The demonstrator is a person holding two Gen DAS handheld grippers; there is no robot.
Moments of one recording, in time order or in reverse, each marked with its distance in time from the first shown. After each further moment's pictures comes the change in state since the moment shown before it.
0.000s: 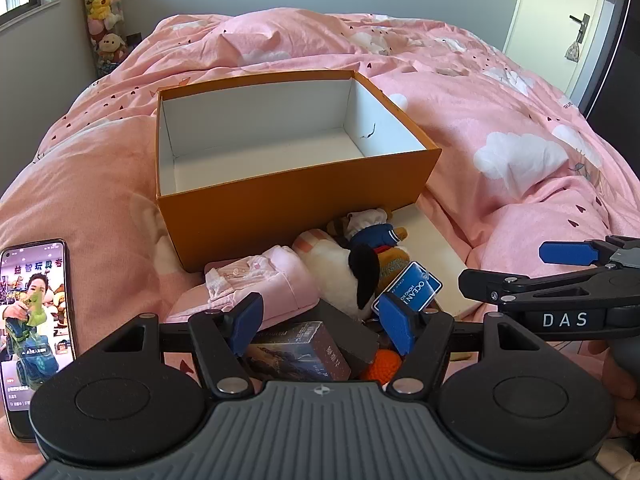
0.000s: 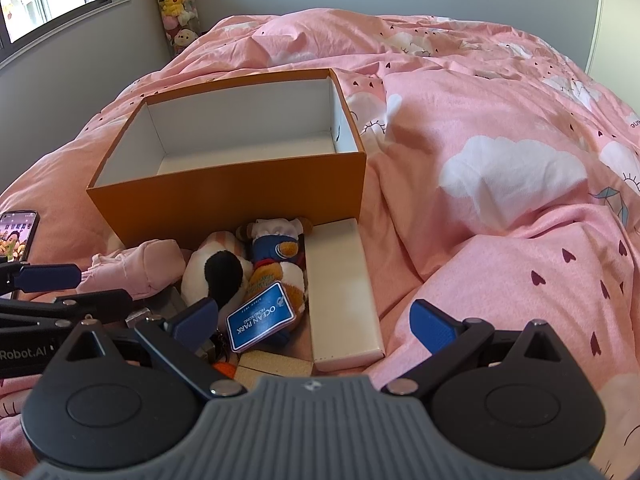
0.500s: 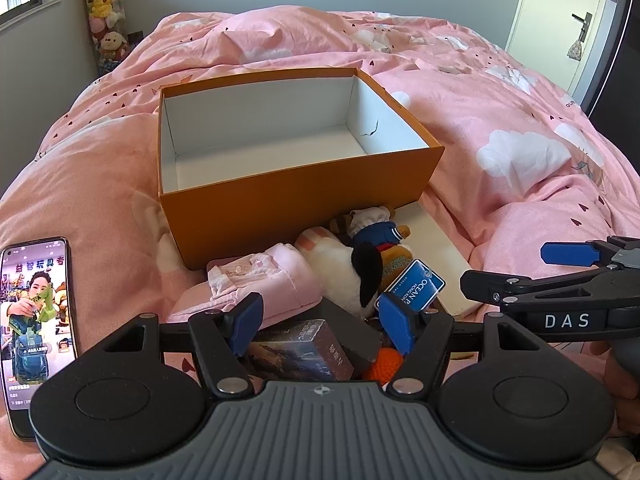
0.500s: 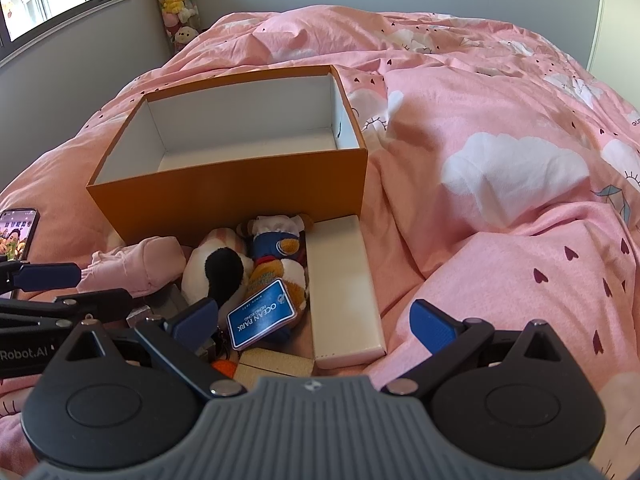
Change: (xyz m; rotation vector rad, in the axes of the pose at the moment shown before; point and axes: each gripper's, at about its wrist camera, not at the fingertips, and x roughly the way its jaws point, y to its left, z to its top) left arm 0.001 0.002 -0.001 -0.006 0.005 0.007; right arm 0.002 0.000 0.000 0.003 0.013 0.006
